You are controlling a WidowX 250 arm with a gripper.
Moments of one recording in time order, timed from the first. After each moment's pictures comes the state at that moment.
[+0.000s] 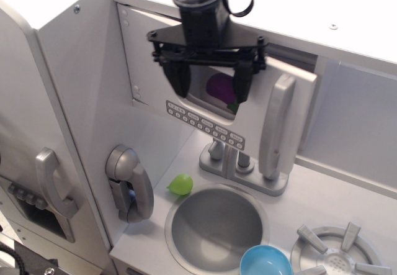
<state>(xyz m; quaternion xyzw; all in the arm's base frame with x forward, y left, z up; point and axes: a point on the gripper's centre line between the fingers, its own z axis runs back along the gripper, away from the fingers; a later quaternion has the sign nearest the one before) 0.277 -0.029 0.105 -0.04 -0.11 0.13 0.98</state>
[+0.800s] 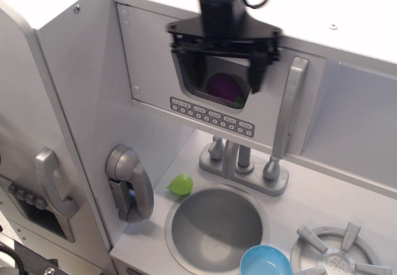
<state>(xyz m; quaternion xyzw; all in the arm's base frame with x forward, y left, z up) 0.286 -0.019 0.103 -0.04 -0.10 0.12 0.99</state>
